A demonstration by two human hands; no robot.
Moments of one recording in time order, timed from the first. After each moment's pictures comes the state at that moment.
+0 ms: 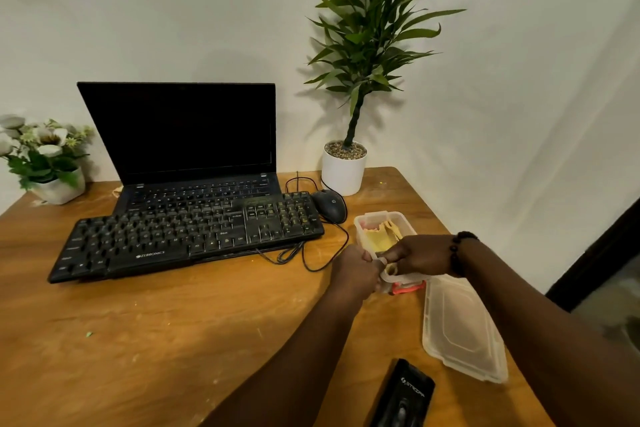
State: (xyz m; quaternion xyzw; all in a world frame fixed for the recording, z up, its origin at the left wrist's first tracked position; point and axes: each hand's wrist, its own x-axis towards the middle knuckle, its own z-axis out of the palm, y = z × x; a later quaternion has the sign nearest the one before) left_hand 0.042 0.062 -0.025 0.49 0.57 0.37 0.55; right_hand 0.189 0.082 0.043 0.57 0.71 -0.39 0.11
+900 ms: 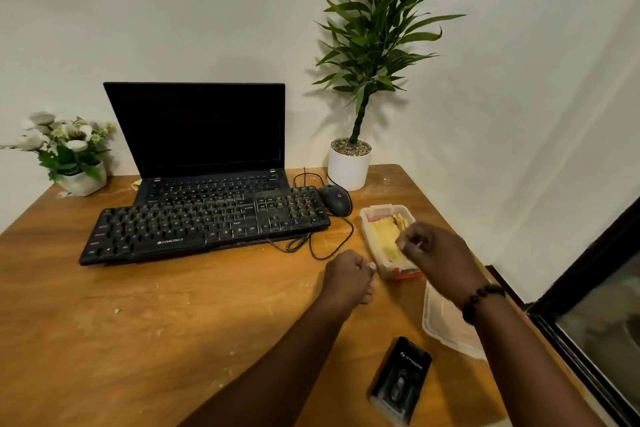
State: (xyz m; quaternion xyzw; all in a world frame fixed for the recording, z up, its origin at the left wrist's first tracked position) left_hand 0.017 0.027 -0.025 0.50 0.57 0.35 0.55; right_hand 0.163 -0.002 0.049 0.67 0.66 -0.17 -0.31
